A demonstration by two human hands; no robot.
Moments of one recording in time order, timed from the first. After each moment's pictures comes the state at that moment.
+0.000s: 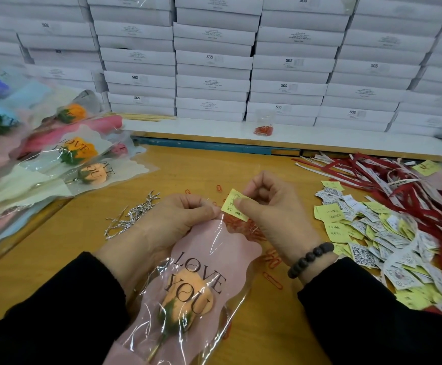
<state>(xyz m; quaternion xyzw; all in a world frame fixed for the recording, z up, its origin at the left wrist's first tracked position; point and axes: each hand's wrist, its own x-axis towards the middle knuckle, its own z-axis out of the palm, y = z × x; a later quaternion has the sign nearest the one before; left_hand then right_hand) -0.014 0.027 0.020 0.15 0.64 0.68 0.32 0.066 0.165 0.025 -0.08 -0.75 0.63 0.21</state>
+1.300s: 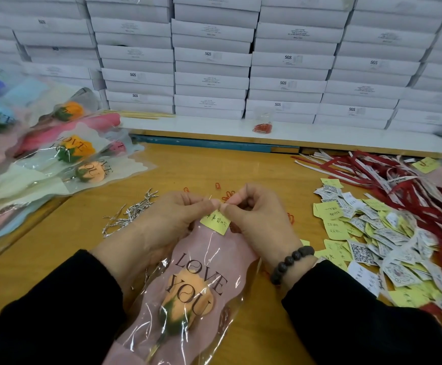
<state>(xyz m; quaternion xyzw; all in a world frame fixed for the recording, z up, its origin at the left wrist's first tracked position) -0.011 0.024 0.022 0.17 0.64 0.66 0.34 0.054 0.152 0.011 -0.13 -0.77 0.58 0.22</state>
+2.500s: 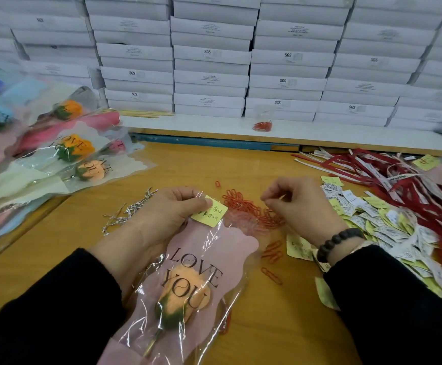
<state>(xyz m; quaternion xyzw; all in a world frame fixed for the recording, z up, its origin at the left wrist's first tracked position) -0.017 0.025 0.016 0.14 0.68 0.67 0.26 0.068 0.205 0.028 -0.16 -0.90 0.37 0.19</state>
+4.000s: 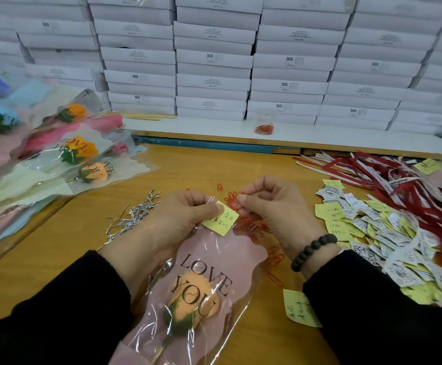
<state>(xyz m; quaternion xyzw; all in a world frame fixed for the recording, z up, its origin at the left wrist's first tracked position) -0.008 0.032 0.022 0.16 0.66 0.68 0.29 0.060 0.171 0.024 -0.13 -0.71 0.67 0.18</state>
